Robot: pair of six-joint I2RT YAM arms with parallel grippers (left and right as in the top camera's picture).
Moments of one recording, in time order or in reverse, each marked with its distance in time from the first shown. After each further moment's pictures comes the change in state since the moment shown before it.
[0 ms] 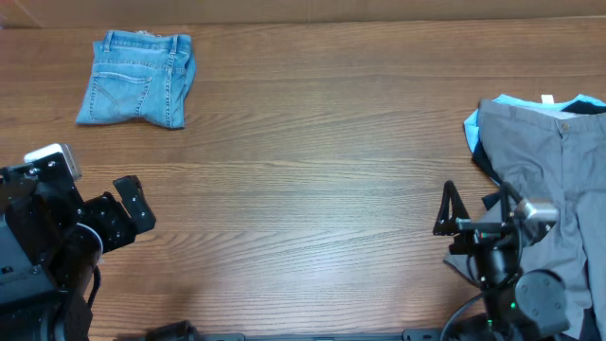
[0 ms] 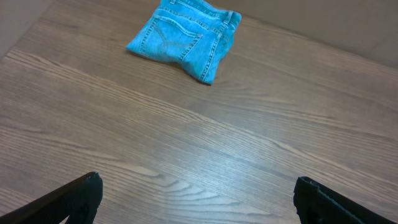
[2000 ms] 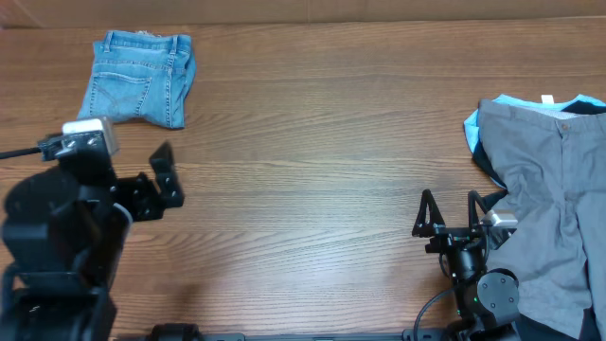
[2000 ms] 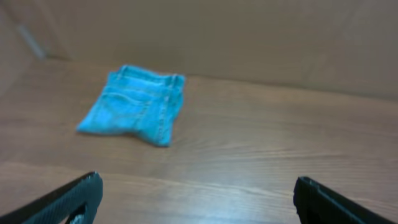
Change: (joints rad) left arm -0.276 -0.085 -0.219 0.447 -0.055 0.011; right arm 0.000 -0.164 -0.425 0.303 -0.011 0.072
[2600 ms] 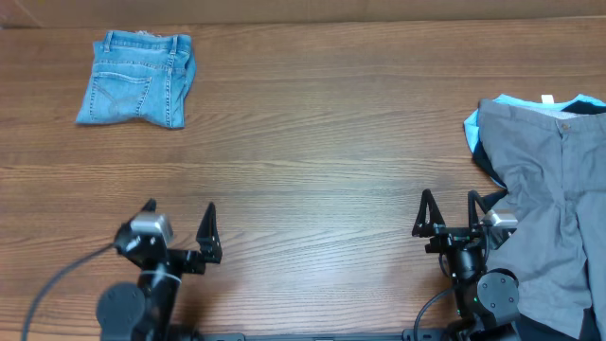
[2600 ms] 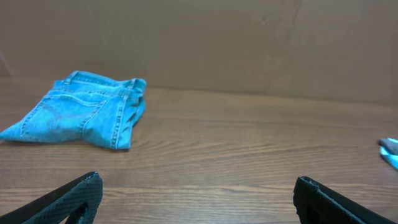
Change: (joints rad) left arm -0.003 -0.717 -0.903 0.444 0.124 0.000; right arm 0.000 0.000 0.000 0.000 0.000 0.003
